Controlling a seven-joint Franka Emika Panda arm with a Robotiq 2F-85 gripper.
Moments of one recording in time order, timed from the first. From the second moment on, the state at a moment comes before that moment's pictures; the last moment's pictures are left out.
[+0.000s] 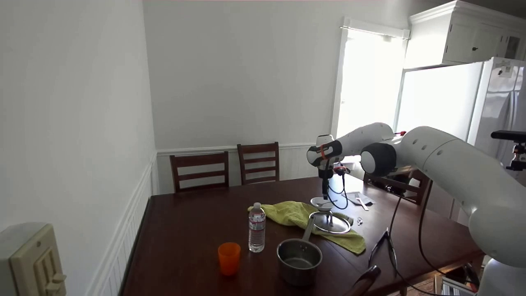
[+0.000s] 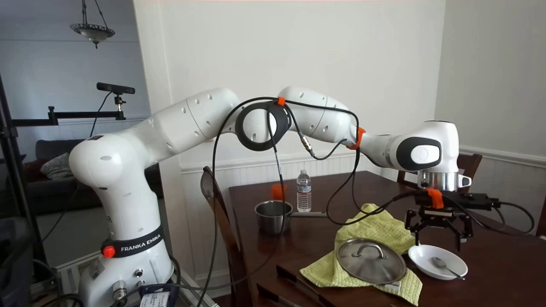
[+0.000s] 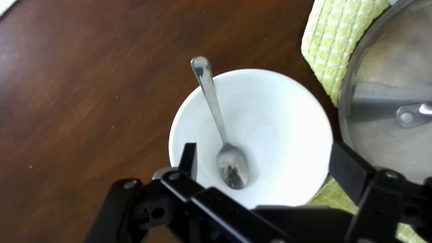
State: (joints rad) arm -0.65 1.18 -0.15 -0.80 0.00 1.99 -1.01
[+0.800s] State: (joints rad) arm -0.65 1.24 -0.15 -0.78 0.00 2.17 -0.99
